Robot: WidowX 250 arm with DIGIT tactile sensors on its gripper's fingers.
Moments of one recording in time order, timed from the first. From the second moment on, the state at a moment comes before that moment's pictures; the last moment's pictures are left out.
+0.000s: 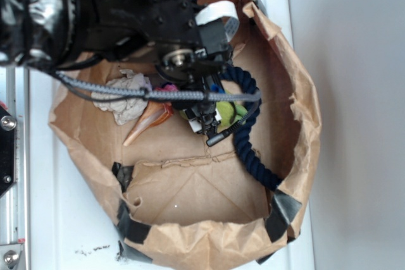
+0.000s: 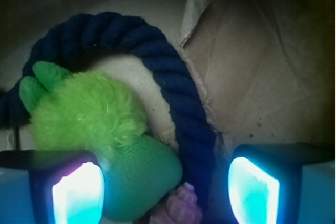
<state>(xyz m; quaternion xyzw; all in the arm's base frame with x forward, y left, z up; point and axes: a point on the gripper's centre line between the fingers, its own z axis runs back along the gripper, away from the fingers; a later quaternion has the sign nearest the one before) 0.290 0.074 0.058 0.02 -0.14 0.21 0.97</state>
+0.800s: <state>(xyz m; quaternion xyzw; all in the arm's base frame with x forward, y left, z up) 0.272 0.066 0.063 -0.01 -0.10 0.16 0.98</state>
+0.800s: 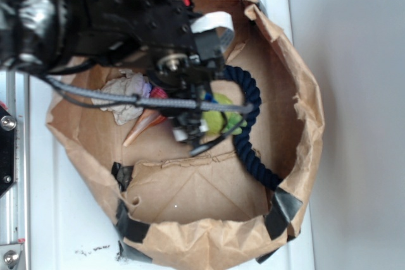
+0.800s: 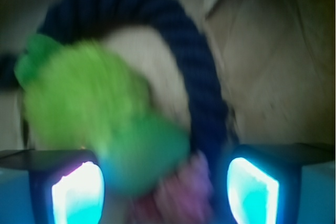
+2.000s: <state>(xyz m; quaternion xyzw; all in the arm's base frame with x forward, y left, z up) 0.273 0.059 0.060 0.00 -0.16 0.16 0.97</state>
